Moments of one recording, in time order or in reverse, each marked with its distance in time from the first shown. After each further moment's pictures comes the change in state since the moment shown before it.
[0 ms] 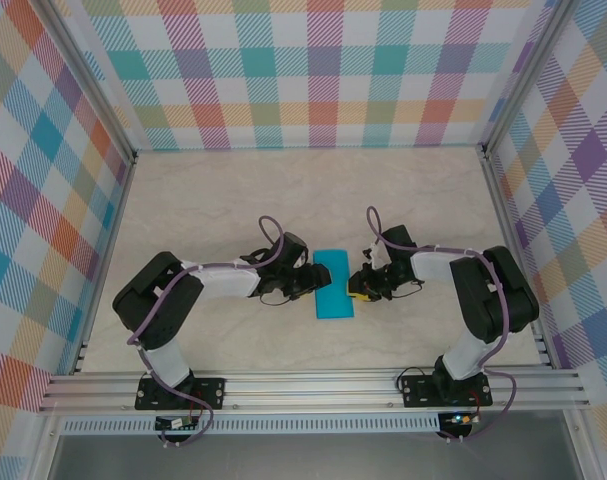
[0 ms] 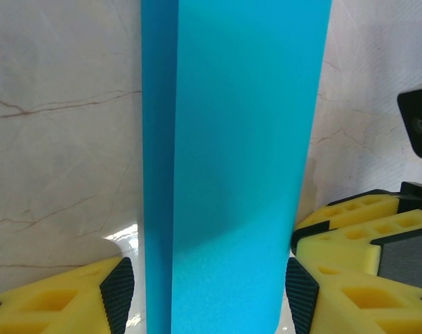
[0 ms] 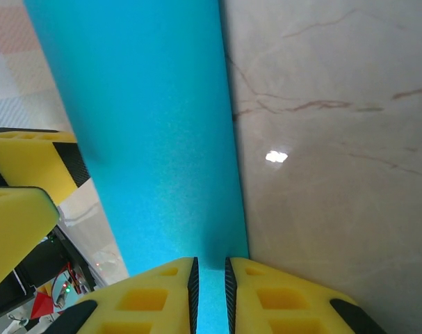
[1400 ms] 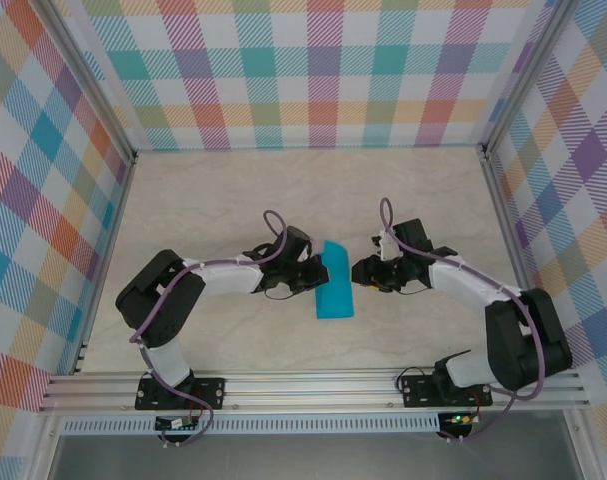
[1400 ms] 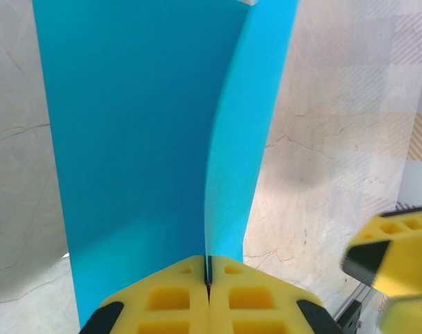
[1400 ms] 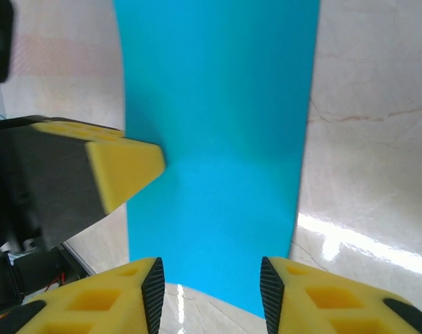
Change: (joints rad) left arm 0.000 0.018 0.059 0.015 0.041 0.019; right arm 0.000 -0.315 -0.019 -0.088 0.117 -0.031
